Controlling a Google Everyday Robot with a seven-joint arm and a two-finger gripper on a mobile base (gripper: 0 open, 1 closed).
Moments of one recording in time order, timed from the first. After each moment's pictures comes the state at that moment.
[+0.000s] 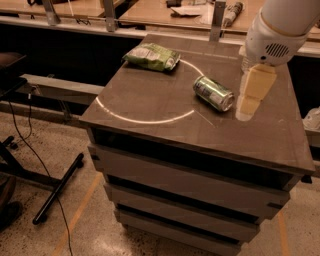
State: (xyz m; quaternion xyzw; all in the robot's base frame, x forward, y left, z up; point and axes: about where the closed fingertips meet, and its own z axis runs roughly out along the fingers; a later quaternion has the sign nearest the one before) arm 0.527 -0.181 0.958 -0.61 0.78 -0.04 0.14
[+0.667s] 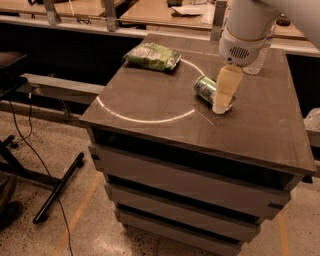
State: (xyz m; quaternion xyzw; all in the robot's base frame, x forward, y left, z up) arm 0.583 -0.168 0.924 -0.57 0.82 -0.05 0.10
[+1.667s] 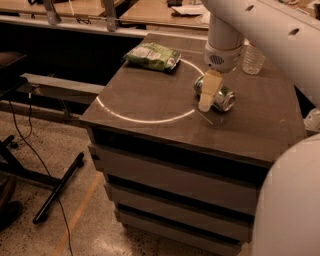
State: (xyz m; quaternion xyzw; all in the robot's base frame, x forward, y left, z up) arm 0.639 -0.173 0.871 -0.46 0.88 -0.08 0.04
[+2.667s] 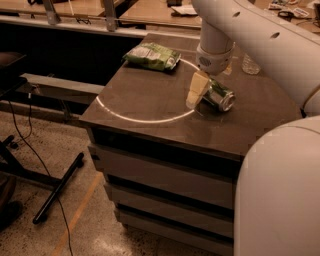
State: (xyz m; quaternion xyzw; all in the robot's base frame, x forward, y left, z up) arm 0.666 -0.159 0.850 -0.39 0.92 -0.06 0.06
